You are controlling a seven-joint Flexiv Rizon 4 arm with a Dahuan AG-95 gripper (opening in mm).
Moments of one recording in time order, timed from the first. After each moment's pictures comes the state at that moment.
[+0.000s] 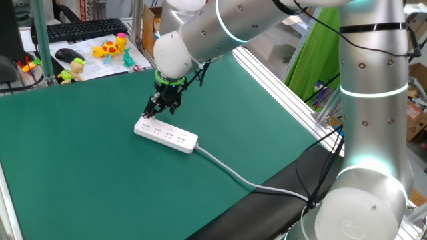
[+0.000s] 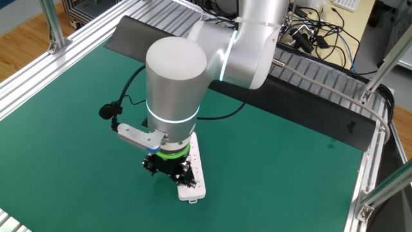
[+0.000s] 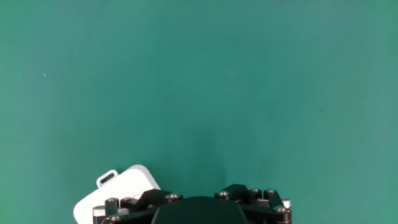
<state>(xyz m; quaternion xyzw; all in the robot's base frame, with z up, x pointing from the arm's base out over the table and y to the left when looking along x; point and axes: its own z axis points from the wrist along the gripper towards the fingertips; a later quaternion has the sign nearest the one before) 0.621 0.037 0.011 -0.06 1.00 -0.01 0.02</state>
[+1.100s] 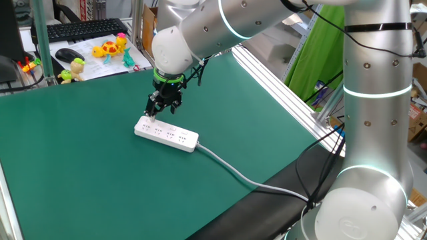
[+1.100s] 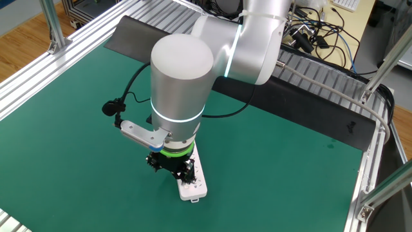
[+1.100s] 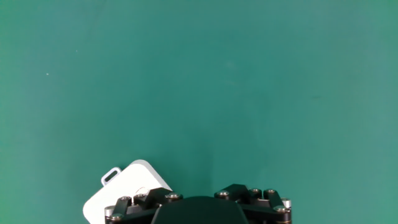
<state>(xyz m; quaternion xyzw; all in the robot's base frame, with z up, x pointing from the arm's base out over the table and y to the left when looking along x) 0.615 0.041 0.023 -0.04 1.00 -0.01 0.01</state>
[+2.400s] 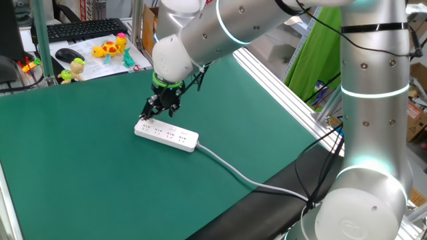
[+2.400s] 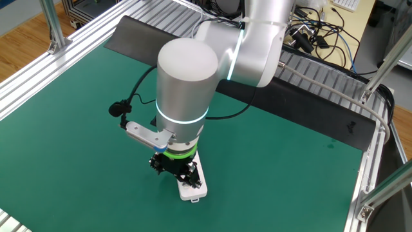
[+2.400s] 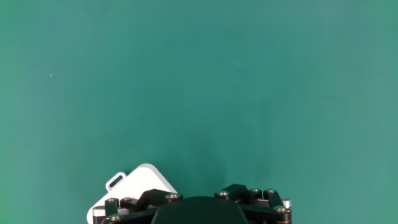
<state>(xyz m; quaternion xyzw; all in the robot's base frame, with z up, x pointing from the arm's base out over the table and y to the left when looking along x) 0.614 0.048 0.011 -0.03 1.00 -0.01 0.02</state>
